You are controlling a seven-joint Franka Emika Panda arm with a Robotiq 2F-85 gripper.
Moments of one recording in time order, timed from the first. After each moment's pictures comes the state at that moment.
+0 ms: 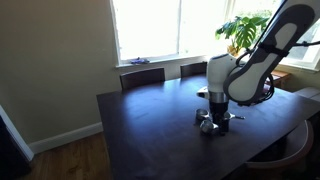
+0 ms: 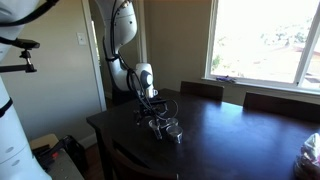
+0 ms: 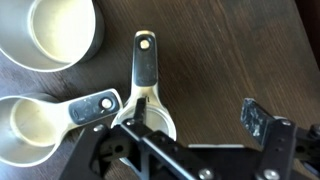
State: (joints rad) arm -0.01 0.60 0.10 -2.20 -0.45 2.67 -0.60
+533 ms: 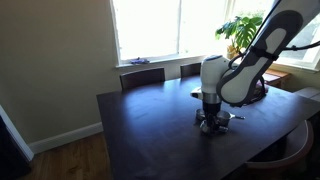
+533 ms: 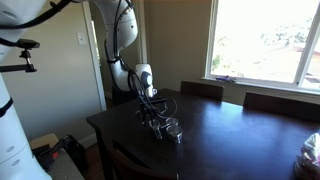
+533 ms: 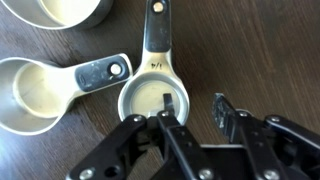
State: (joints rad) arm 0.02 0.65 0.11 -2.14 -0.45 2.69 -0.60
